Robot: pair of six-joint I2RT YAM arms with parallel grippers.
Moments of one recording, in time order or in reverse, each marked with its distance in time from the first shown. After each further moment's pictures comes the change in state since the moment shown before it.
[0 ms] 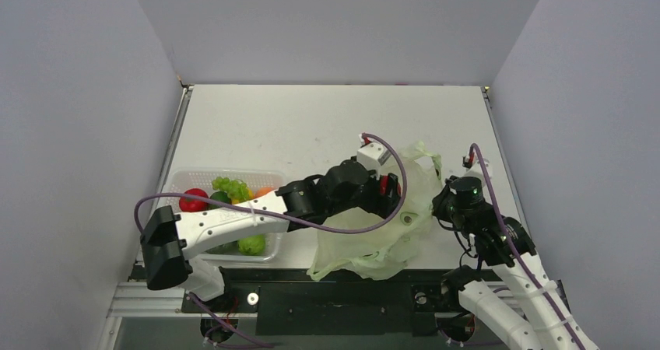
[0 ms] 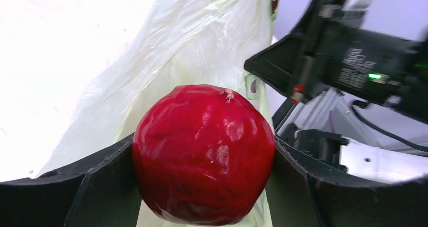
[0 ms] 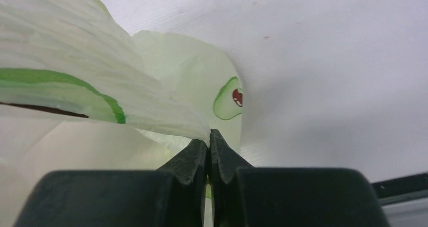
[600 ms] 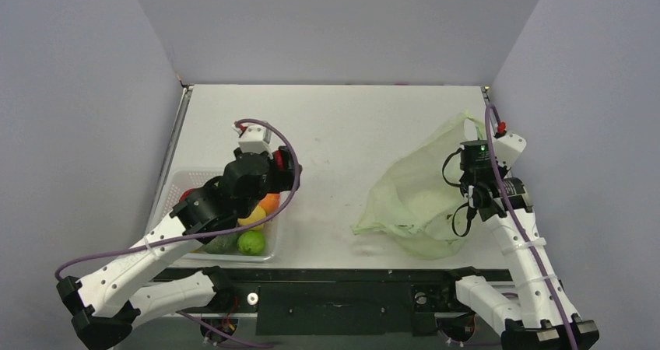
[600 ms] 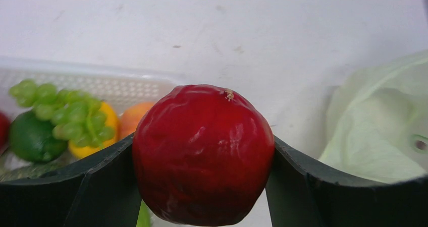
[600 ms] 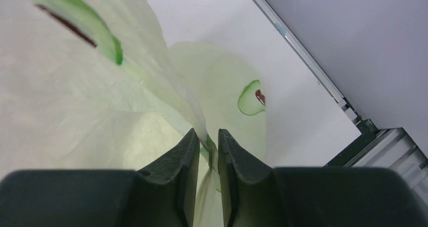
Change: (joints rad) left arm 0.325 -0.552 -0.229 -0.464 -0.359 -0.086; right arm -0.249 0.251 0.225 -0.035 0.297 -0.078
